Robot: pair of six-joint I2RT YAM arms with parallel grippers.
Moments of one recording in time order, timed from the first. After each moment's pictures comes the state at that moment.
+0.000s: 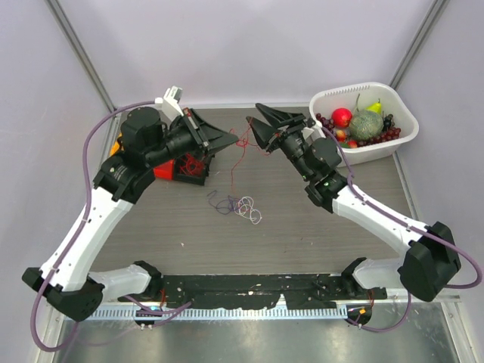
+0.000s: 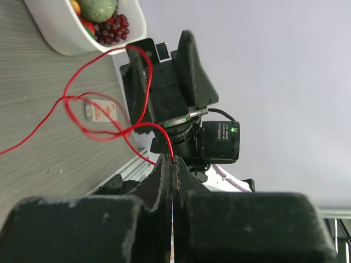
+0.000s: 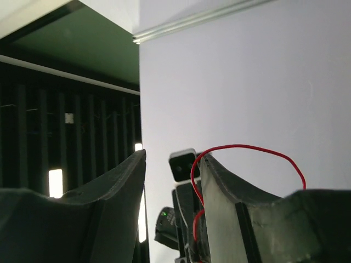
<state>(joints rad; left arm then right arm) -0.55 1.18 1.50 -0.45 0.40 -1.13 0.66 1.27 0.98 0.56 0.00 1.97</state>
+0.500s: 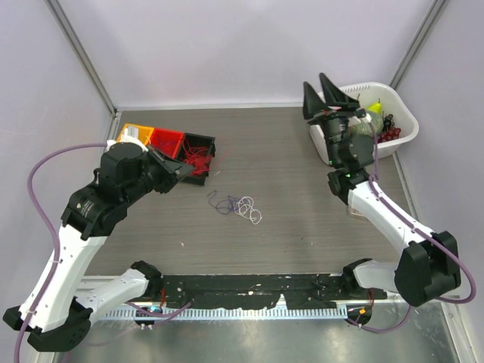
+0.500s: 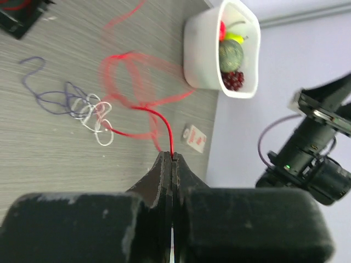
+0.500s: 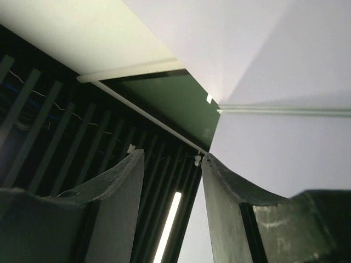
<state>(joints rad) -0.54 0.93 1.38 -0.89 -0.04 -1.12 0.40 1.28 0.92 0.89 0.14 2.02</state>
